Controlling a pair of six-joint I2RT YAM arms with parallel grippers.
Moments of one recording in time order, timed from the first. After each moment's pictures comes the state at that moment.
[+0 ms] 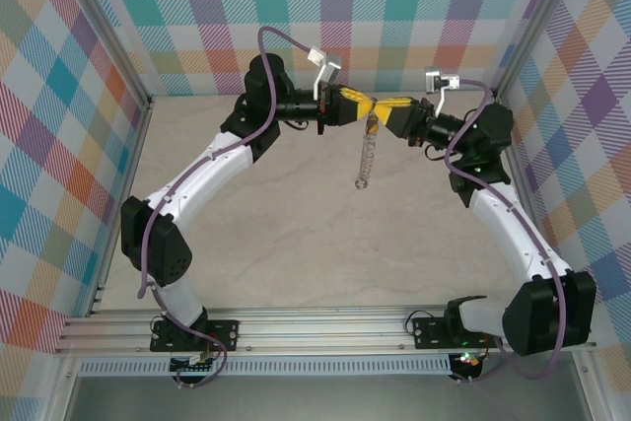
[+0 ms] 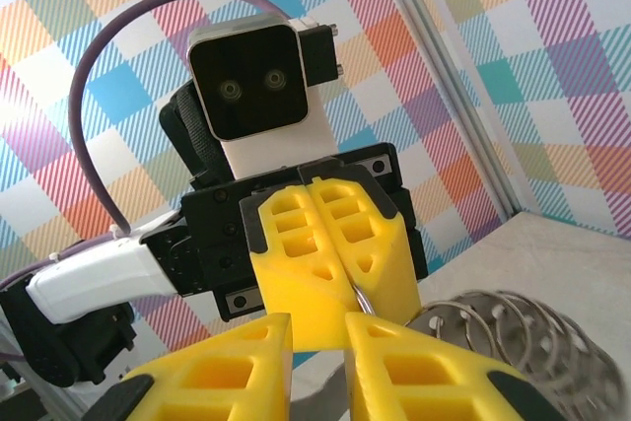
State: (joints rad) left arm -0.57 1.75 1.70 0.13 1.01 -0.32; right arm 0.18 1.25 1.05 0.59 -1.05 0.84
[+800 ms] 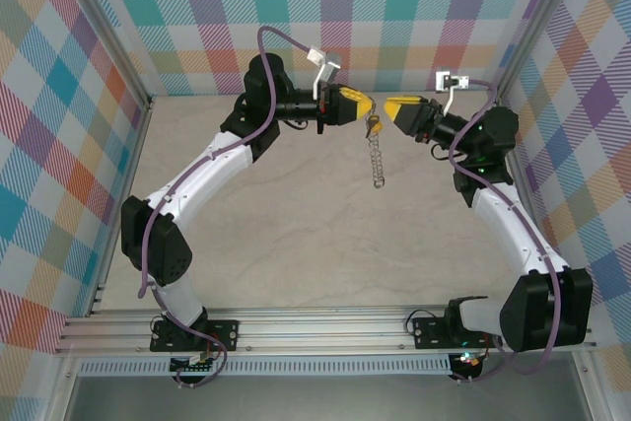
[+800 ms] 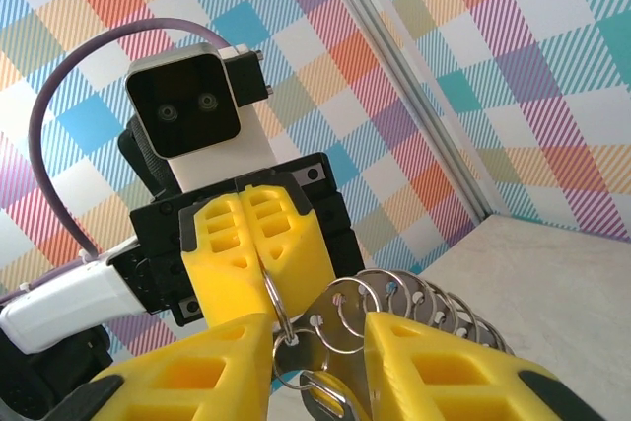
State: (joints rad) left arm -0.57 1.75 1.70 0.13 1.01 -0.33; right arm 0.12 1.26 1.01 0.64 -1.03 0.89
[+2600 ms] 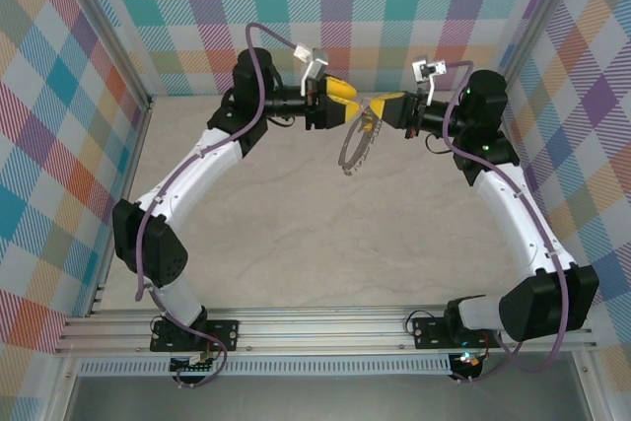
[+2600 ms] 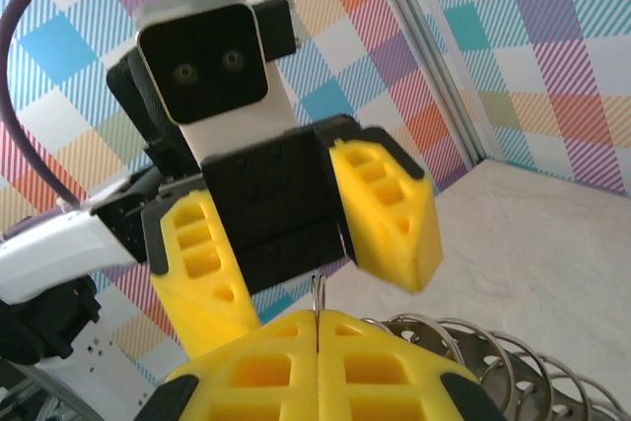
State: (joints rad) left arm -0.50 1.71 1.71 -0.01 1.01 -0.22; right arm 0.19 1.32 1.31 -0.01 -1.07 0.47
